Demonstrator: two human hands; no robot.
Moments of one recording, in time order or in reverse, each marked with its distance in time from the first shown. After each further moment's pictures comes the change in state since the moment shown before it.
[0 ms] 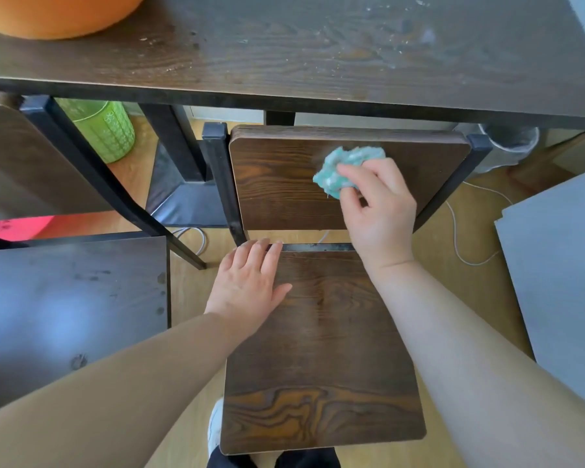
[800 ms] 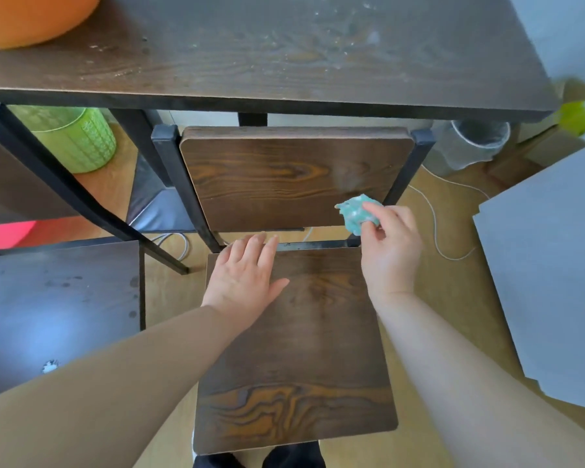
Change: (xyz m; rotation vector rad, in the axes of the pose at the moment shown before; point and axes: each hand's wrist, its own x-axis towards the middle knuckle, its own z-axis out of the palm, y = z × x) left_hand 0.020 0.049 -0.010 0.014 -0.014 0.017; right_hand -0.055 0.060 -0.045 0.039 0.042 0.437
